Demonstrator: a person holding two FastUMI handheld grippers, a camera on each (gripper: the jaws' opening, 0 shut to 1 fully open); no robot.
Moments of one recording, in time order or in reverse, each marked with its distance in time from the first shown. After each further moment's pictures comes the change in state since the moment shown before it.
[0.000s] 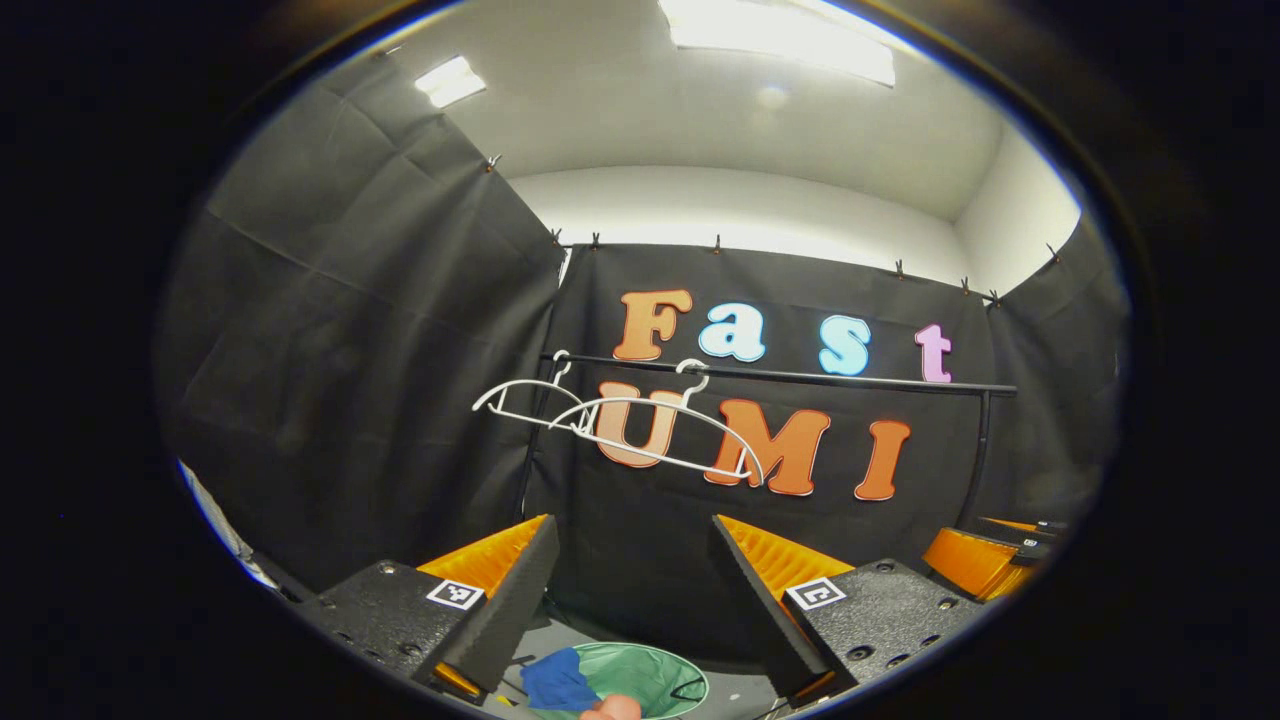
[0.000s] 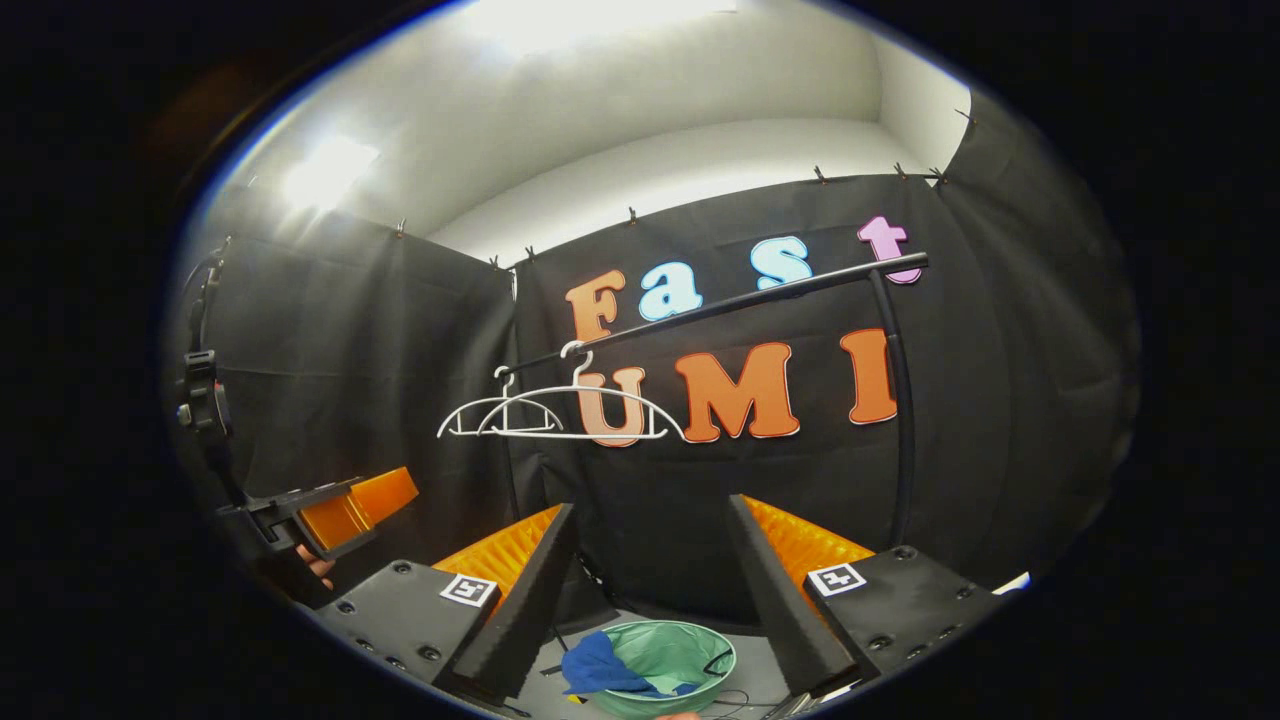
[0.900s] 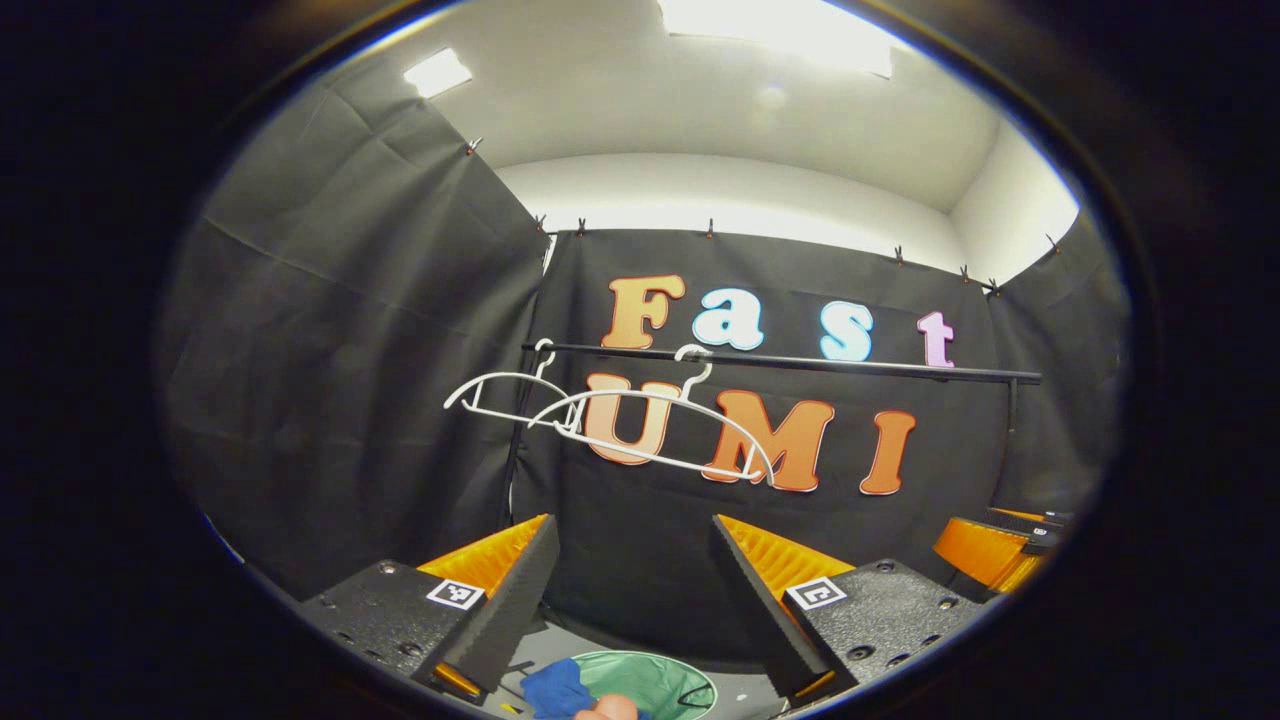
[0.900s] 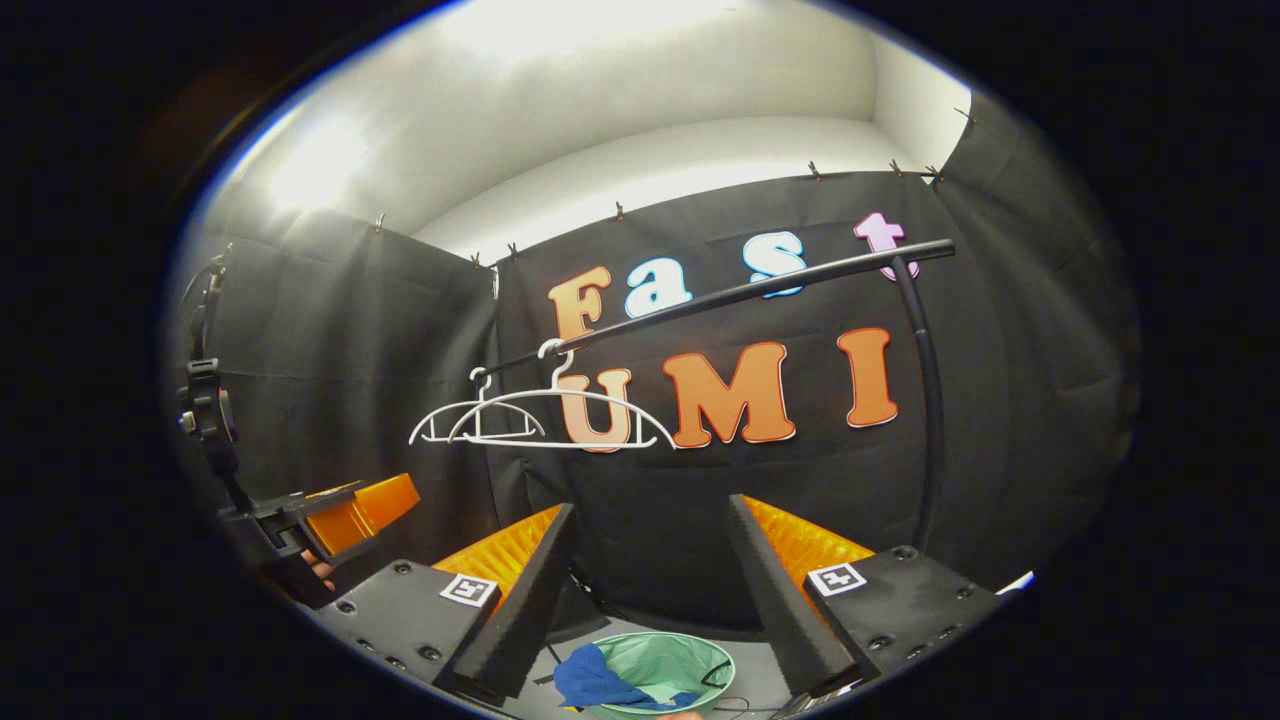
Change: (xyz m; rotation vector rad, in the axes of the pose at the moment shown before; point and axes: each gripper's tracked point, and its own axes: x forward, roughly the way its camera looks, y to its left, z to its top) left arm 0.065 -0.001 -0.011 0.012 0.013 -0.044; right arm 0.038 0.001 0.022 -0.007 -0.002 -0.058
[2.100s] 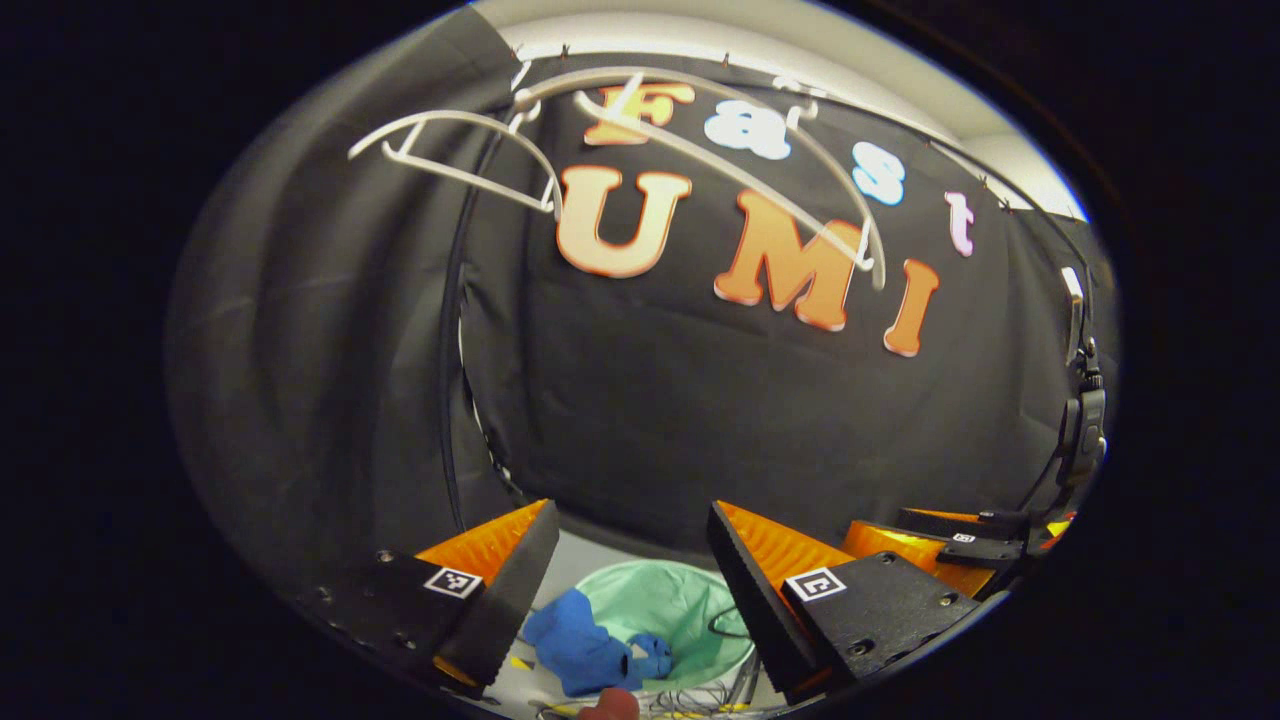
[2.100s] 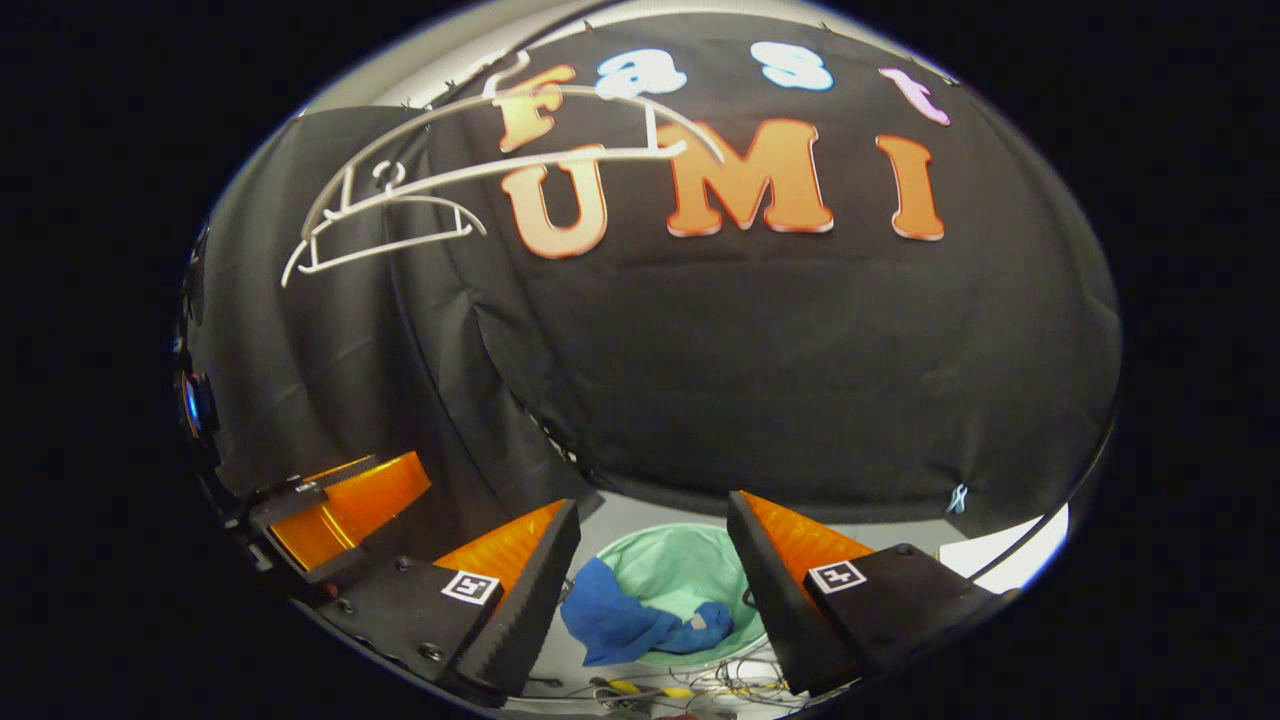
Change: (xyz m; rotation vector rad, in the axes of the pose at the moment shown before) left arm 0.162 0.089 -0.205 0.007 0.422 -0.147; right arm 0.187 0.022 -0.228 0.041 0.492 -0.107
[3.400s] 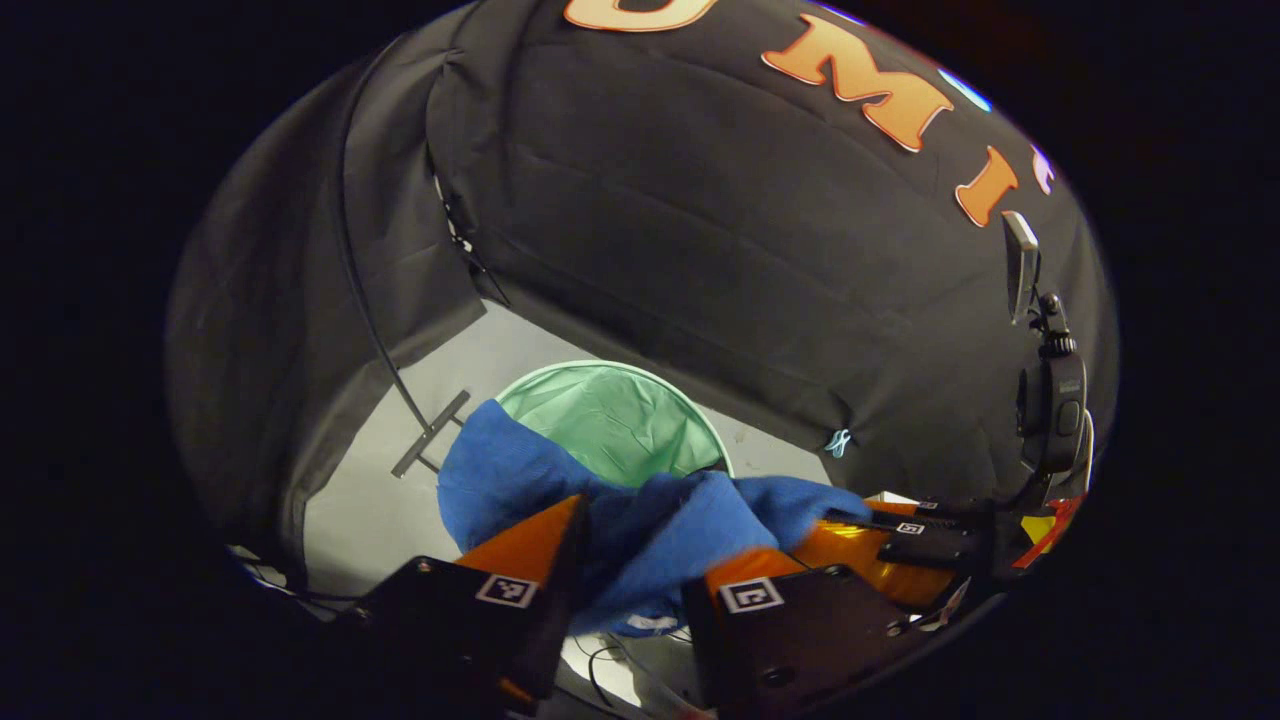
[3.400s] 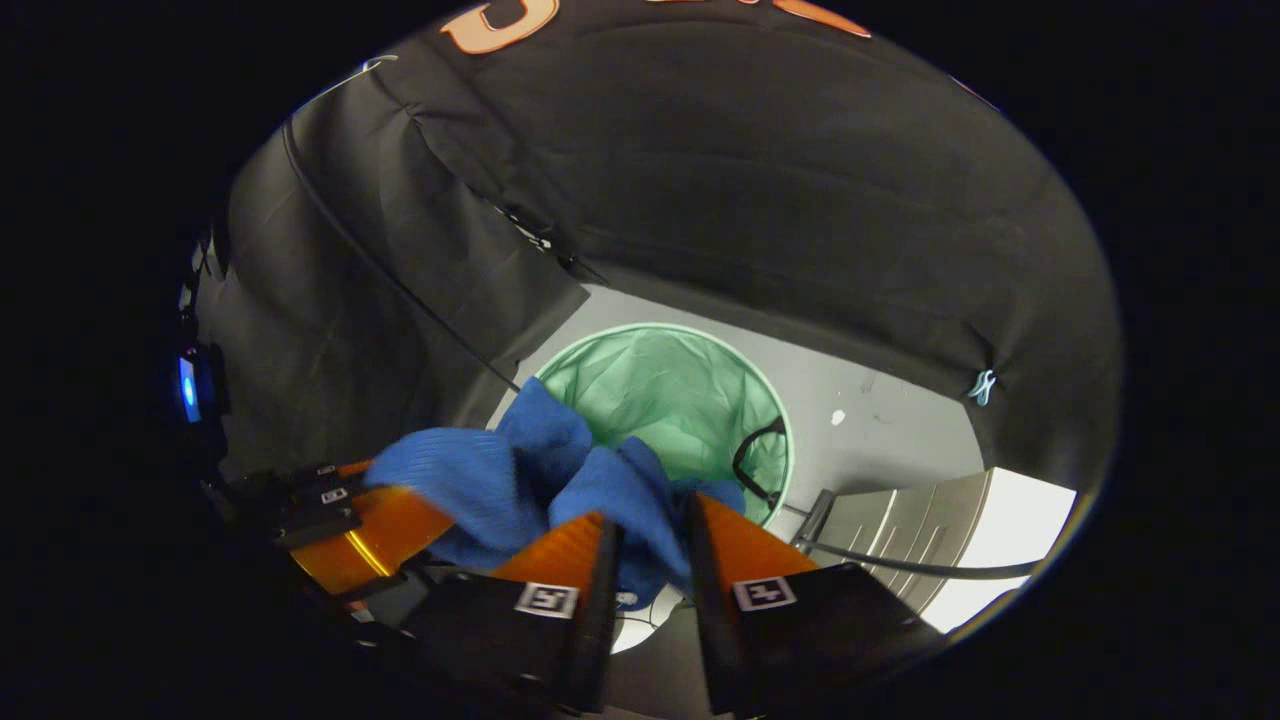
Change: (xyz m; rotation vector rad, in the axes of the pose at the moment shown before) left arm 0.082 -0.063 -0.294 -0.206 0.762 -0.041; right arm 0.124 -0.095 -0.229 -0.002 0.735 0.021
